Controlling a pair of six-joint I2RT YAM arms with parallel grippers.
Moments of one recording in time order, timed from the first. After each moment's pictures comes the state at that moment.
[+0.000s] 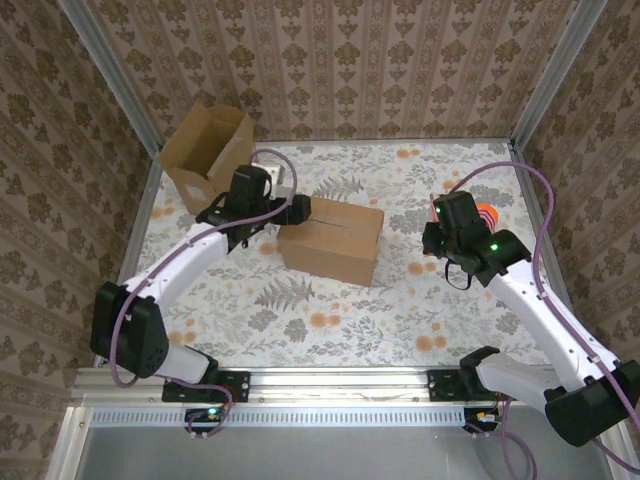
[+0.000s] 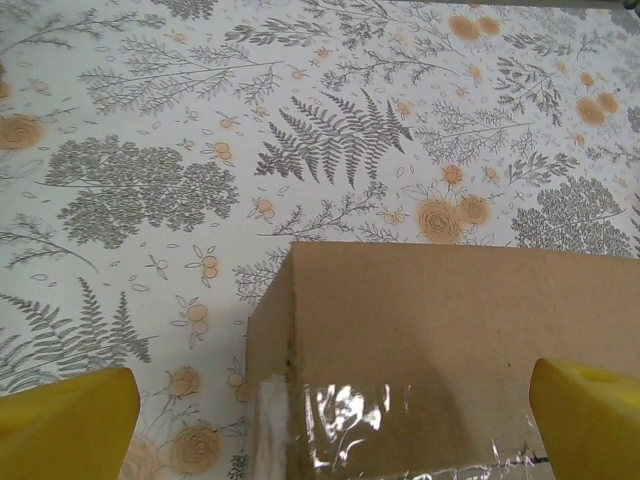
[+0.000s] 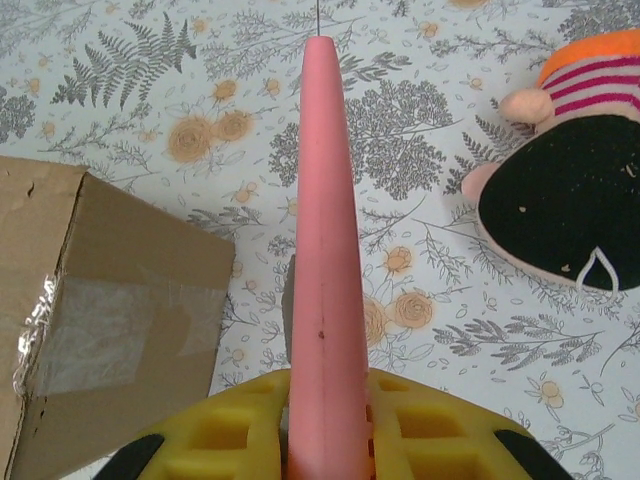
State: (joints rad) left arm -0.51 1.44 1.10 -0.32 0.09 -0.30; right arm 0.38 1.06 1.06 -0.88 0.24 0.50
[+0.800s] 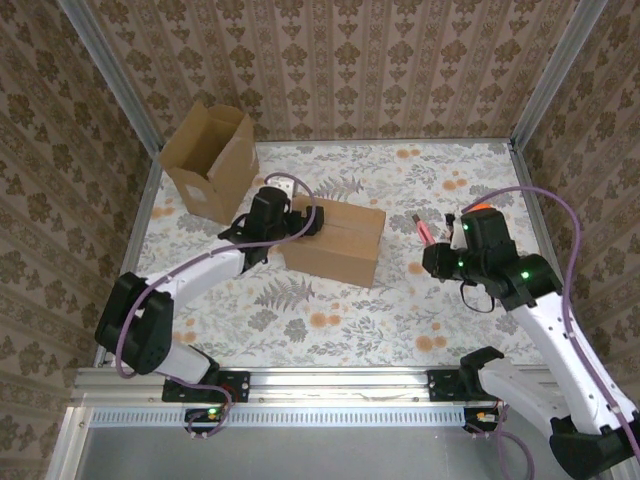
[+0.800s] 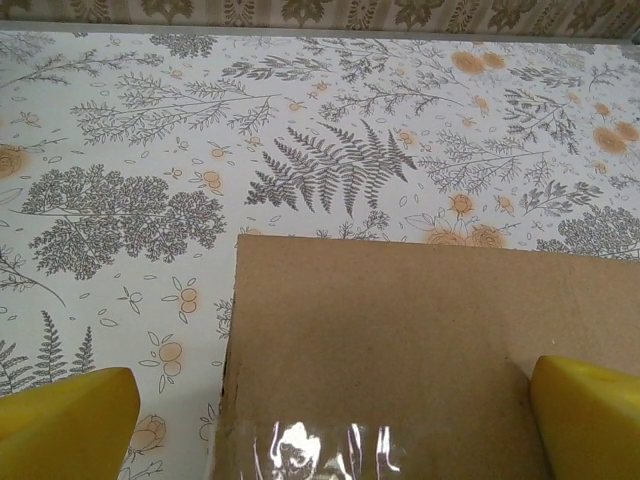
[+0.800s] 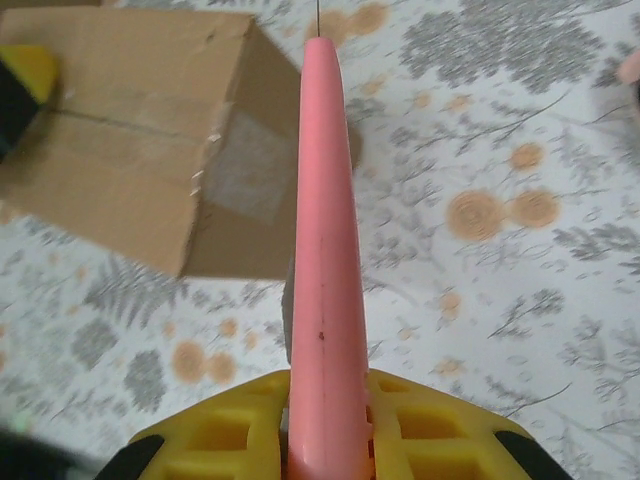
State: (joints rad) left arm -0.64 1.47 0.91 0.01 -0.10 -0.35; right arm 0.30 0.84 1.02 -1.02 -0.17 0.46
